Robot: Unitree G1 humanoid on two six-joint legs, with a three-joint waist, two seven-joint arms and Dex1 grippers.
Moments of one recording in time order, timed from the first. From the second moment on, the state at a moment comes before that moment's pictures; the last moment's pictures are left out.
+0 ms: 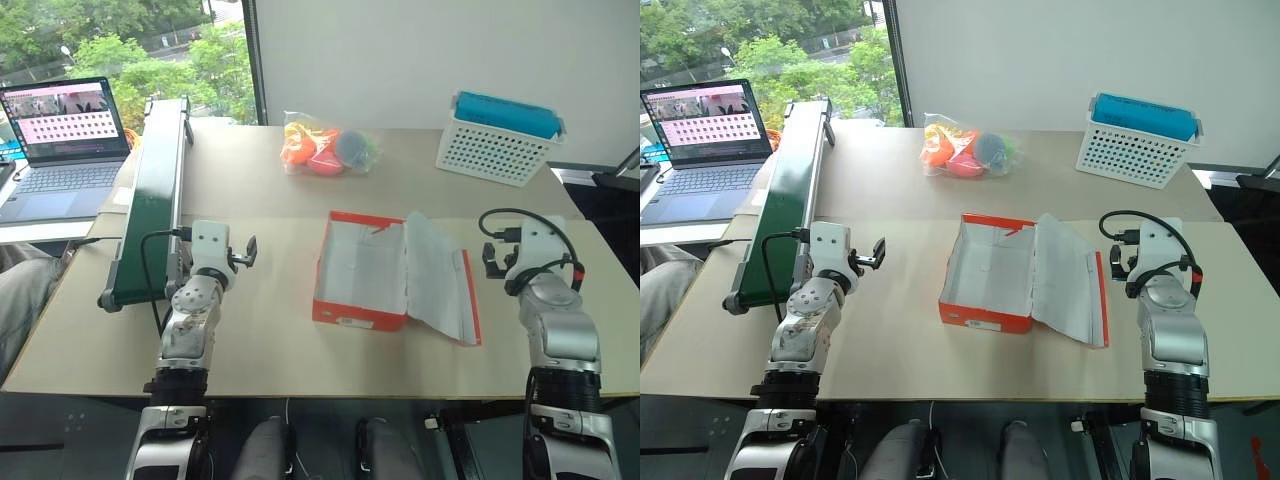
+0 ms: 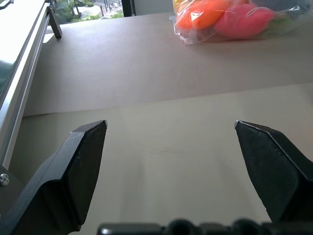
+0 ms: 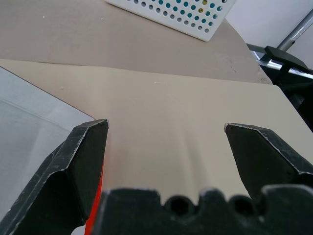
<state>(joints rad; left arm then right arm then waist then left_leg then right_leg) -0.42 0.21 0.13 0.14 -0.05 0.30 -0.14 -0.41 -0.46 -0.27 0.05 0.05 0.62 0.04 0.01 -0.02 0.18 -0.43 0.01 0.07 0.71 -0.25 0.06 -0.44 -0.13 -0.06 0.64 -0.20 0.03</state>
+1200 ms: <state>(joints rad) -0.46 0.39 0.32 0.13 -0.09 0.55 -0.07 -0.50 -0.45 0.43 -0.35 0.26 0.66 0.59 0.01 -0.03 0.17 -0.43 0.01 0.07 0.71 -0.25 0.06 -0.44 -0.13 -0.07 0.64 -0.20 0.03</state>
